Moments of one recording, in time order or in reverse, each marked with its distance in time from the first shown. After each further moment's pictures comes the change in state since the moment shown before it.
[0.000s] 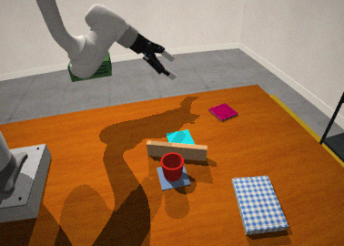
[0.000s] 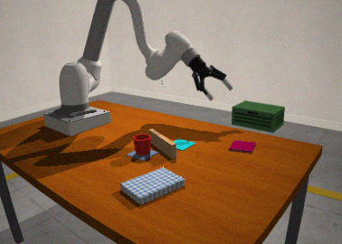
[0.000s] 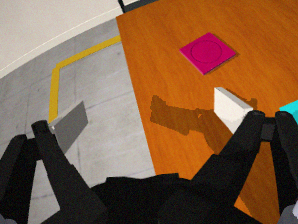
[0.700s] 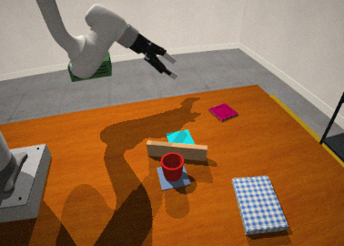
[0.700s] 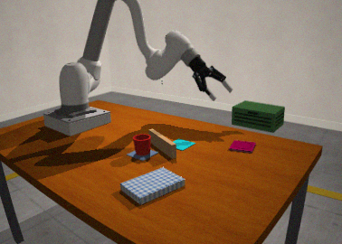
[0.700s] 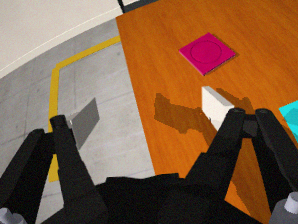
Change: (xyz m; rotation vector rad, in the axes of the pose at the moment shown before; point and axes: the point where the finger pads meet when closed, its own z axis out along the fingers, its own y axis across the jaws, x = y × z) arm 0.001 0.001 0.000 -0.001 0.001 0.000
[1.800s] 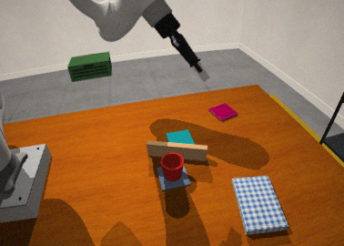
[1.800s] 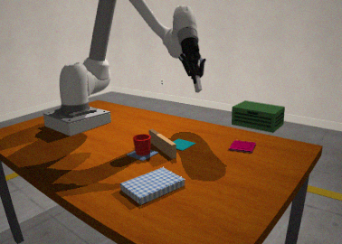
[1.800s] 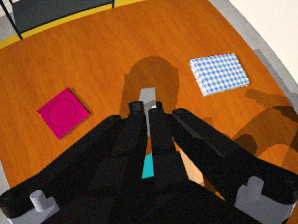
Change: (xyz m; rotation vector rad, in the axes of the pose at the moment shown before) arm 0.159 0.231 -0.022 -0.486 -0.139 -0.095
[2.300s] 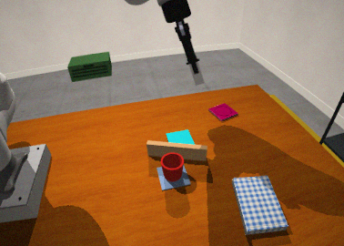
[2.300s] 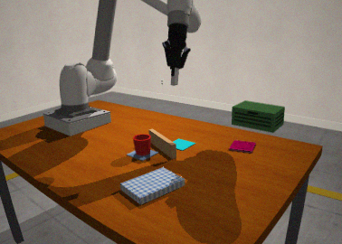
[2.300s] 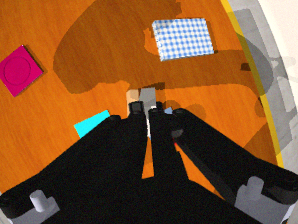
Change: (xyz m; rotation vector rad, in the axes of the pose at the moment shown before) arm 0.005 0.104 -0.014 -0.022 -0.332 -0.143
